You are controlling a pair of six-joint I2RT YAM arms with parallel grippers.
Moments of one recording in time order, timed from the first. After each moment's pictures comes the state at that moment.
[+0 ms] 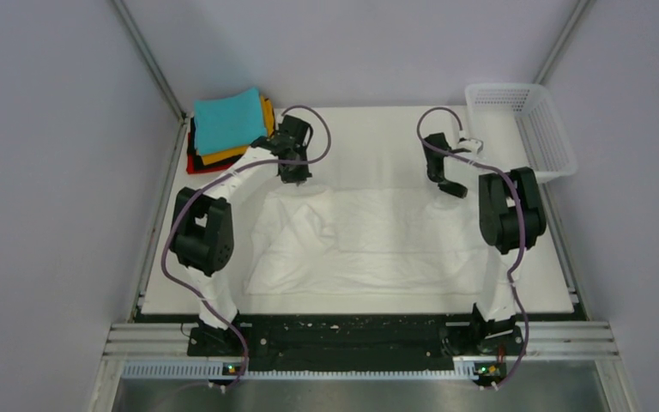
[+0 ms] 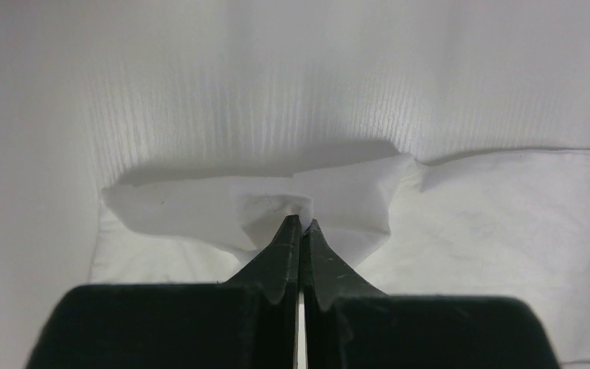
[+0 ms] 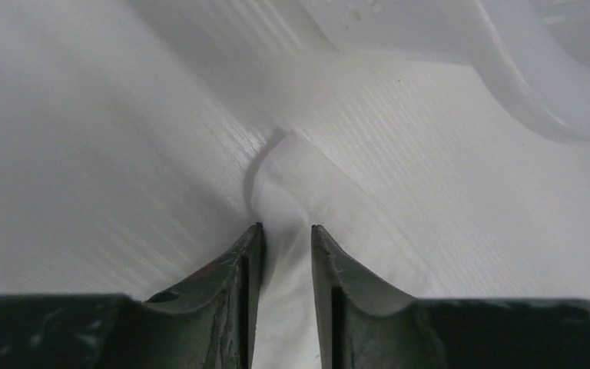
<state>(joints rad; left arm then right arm) -0.40 1.88 1.52 -0.64 -0.13 -0.47 0.21 2.00 1.34 -0.57 0.77 0.68</state>
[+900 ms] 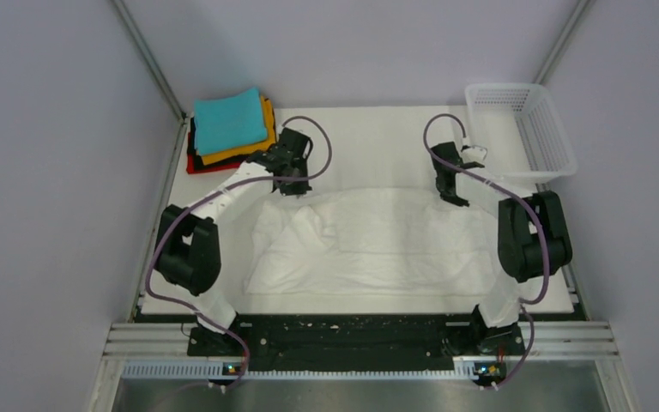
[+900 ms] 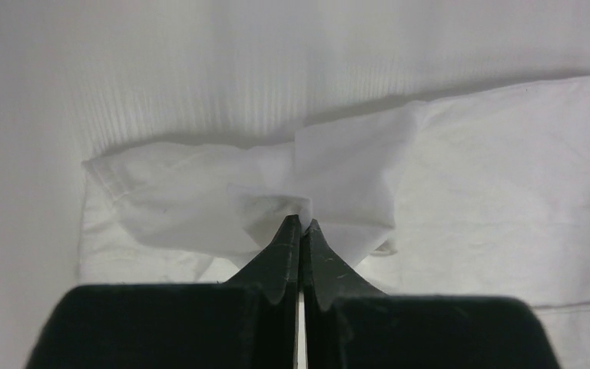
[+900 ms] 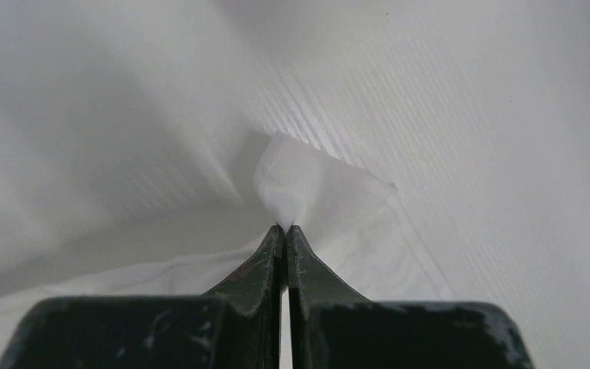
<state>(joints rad) -0.45 1.73 1.36 -0.62 -0.12 -0.47 0.22 1.77 1.13 -0.51 0.63 0.62</state>
